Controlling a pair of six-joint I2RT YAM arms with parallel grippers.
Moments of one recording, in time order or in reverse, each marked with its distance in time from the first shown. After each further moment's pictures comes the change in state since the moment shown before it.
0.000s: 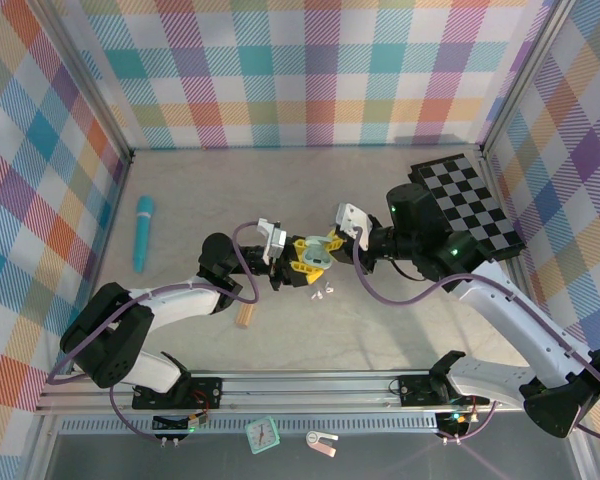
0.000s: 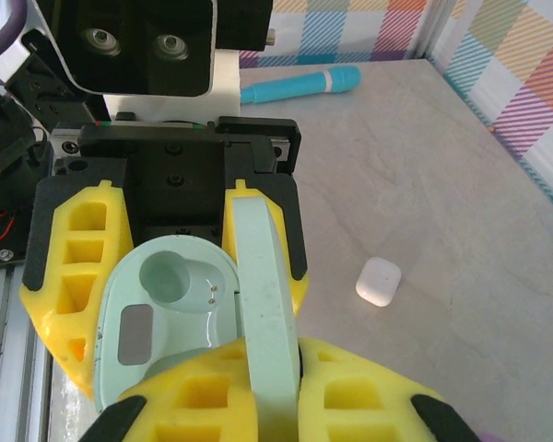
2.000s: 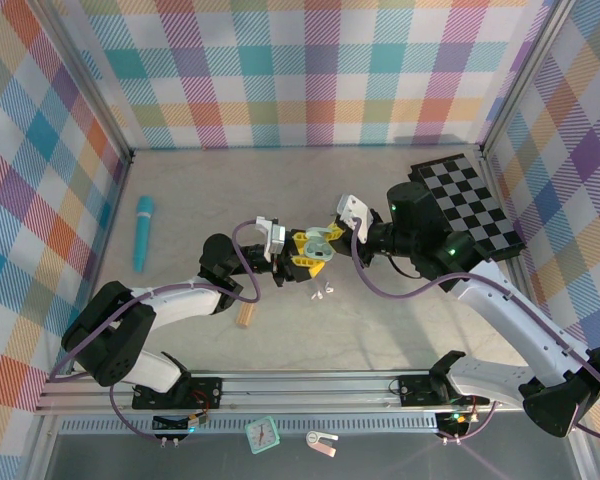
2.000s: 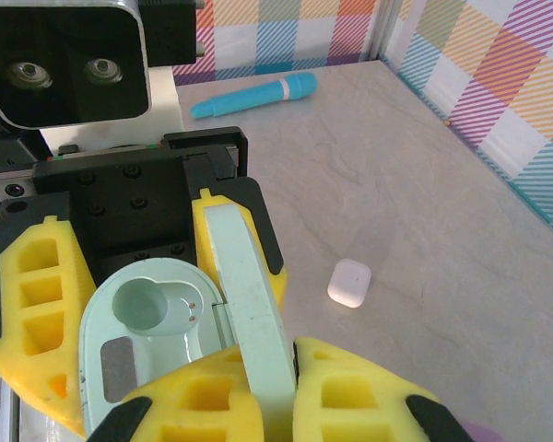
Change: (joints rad) left arm -0.005 0.010 -0.004 0.016 -0.114 0.031; right arm -0.005 0.003 -0.020 0.090 0.073 0.094
